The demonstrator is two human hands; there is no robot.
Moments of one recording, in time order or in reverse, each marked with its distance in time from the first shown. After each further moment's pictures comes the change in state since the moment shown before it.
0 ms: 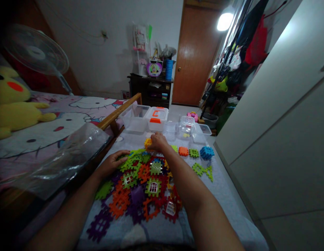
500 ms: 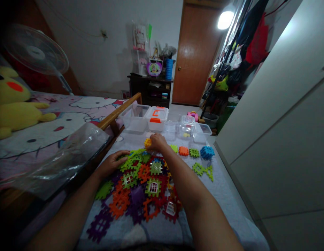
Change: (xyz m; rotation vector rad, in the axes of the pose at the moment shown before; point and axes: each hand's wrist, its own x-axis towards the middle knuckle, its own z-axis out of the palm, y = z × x) left_hand 0.000 0.003 -0.001 0.018 0.000 -0.012; right_hand 0.005 -0.001 0.009 -0.004 -0.027 -0.013
